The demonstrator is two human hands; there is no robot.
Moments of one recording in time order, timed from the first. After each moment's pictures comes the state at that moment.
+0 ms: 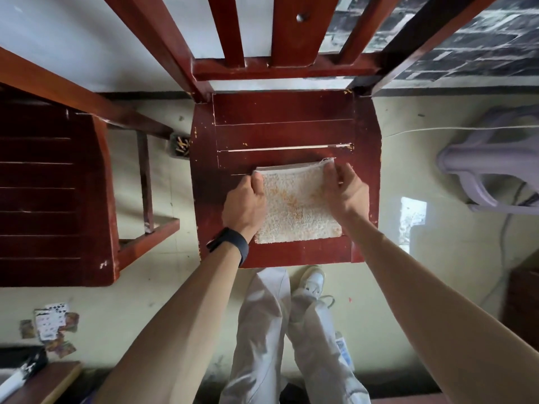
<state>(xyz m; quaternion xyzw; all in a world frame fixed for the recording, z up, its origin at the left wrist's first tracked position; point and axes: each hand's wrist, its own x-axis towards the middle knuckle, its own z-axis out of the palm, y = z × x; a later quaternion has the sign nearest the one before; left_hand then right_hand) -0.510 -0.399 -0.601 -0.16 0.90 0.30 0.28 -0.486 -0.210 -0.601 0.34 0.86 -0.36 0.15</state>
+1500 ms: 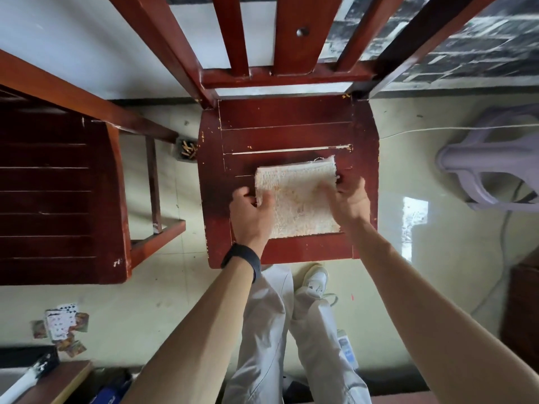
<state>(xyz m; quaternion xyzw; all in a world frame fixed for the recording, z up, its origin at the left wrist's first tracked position) -0.486 -0.395 -0.578 -0.32 0.80 0.43 0.27 -0.471 -0.211 -0.589 0.44 0.78 -0.38 0.22</state>
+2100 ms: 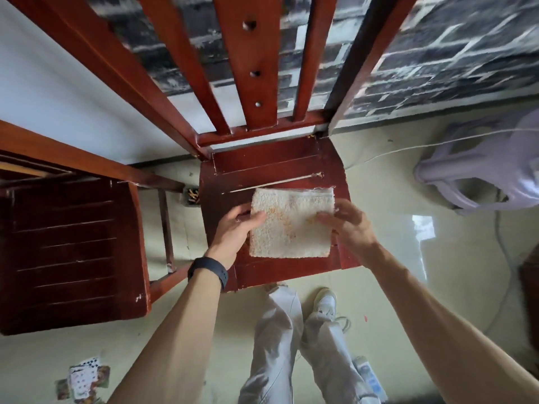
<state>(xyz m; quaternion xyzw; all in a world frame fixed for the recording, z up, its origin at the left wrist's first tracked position) -0.524 -0.415 -0.499 -0.24 0.67 0.57 0.40 -0.441 -0.173 -0.500 0.40 0.61 -0.66 0.18</state>
